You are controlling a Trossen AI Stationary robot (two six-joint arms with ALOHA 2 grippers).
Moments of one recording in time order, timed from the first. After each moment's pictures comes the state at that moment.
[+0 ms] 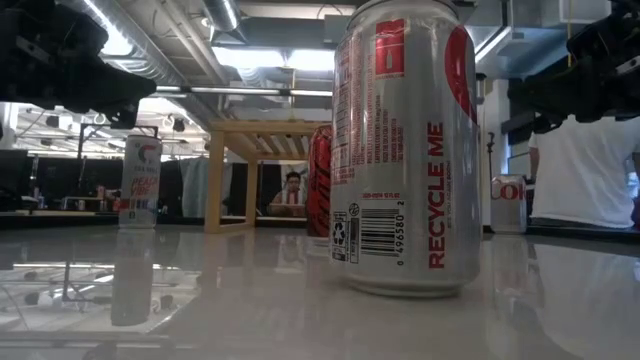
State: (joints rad) left arm 0.00 0.05 0.01 0.02 -0.01 -0.07; right arm 0.00 0.02 0.01 0.04 0.01 0.03
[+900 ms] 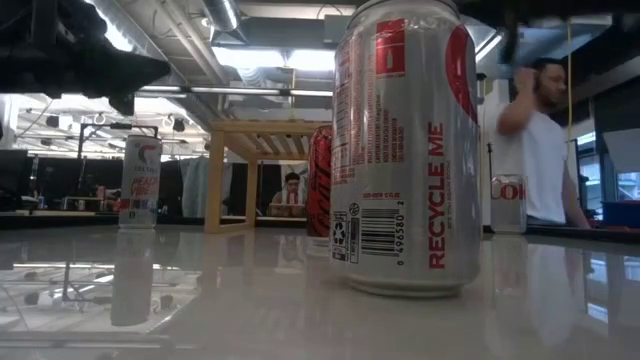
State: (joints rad) left arm 0.00 0.05 0.01 0.19 -0.19 -0.08; right arm 0.00 0.74 0.56 0.33 0.29 0.39
